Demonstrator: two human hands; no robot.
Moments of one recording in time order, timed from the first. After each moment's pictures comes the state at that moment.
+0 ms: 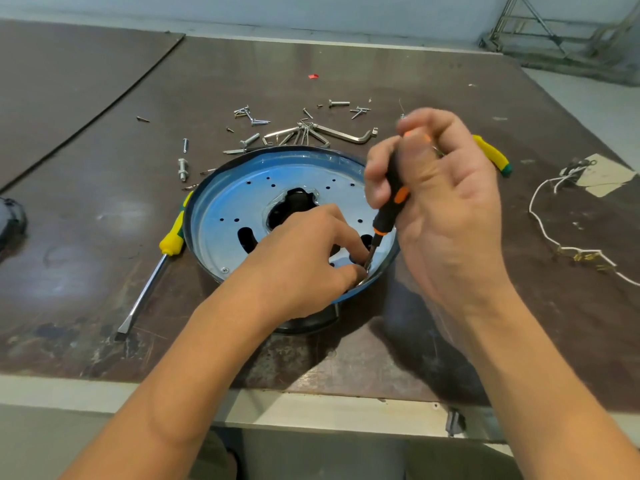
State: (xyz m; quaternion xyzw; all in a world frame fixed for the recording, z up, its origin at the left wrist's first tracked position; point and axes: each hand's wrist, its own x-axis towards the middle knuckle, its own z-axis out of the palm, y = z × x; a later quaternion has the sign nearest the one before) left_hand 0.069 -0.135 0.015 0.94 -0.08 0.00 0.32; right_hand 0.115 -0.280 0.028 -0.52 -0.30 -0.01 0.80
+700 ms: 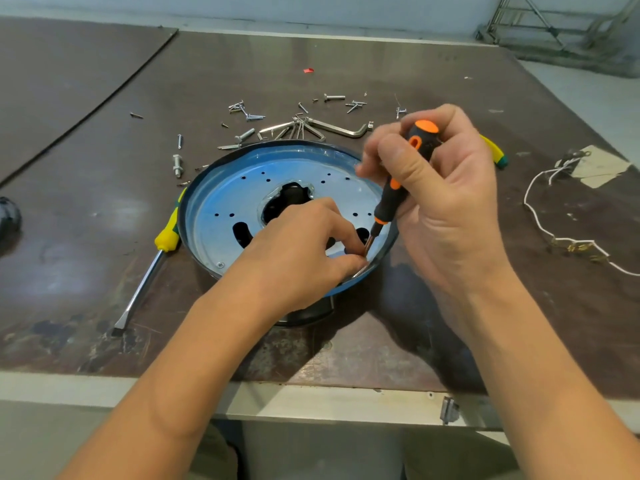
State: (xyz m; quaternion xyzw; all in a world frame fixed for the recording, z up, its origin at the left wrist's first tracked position) left_hand 0.067 -0.141 0.018 0.94 -0.06 0.00 0.32; right_hand 0.127 -0.284 0.024 -0.53 -0.29 -0.03 0.79
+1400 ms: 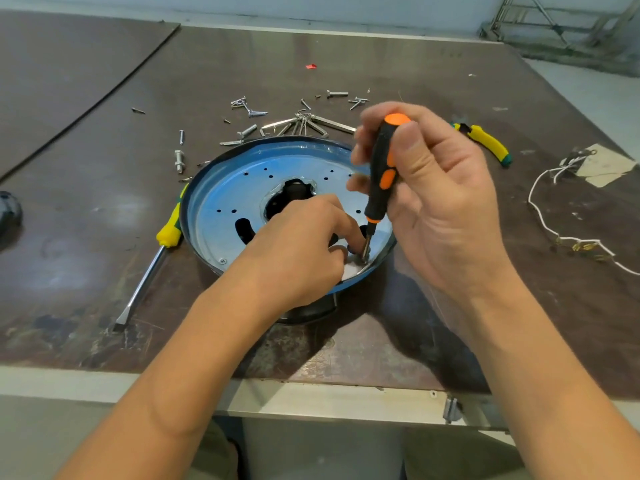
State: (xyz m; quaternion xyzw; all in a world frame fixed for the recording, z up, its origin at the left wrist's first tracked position) left_hand 0.068 -0.142 0.021 0.95 -0.05 0.00 0.30; right_hand 0.117 -0.281 0.027 -0.53 -0.30 0.03 0.79
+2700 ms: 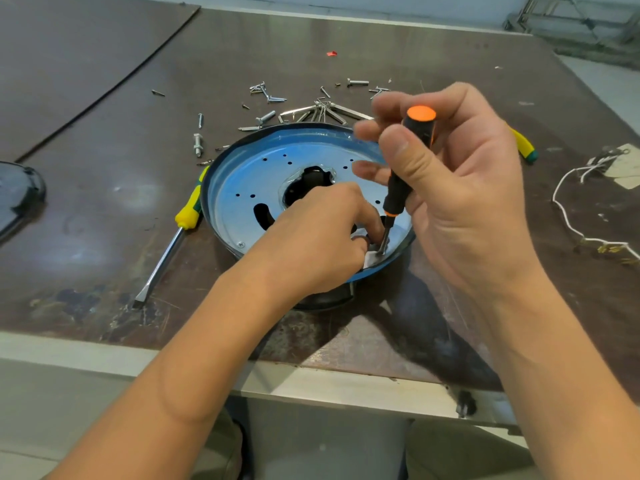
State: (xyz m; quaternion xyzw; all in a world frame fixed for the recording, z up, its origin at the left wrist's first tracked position) left_hand 0.067 -0.141 0.019 0.95 -0.05 0.01 0.32; right_hand 0.107 -0.274 0.035 -0.58 -0.31 0.00 0.76
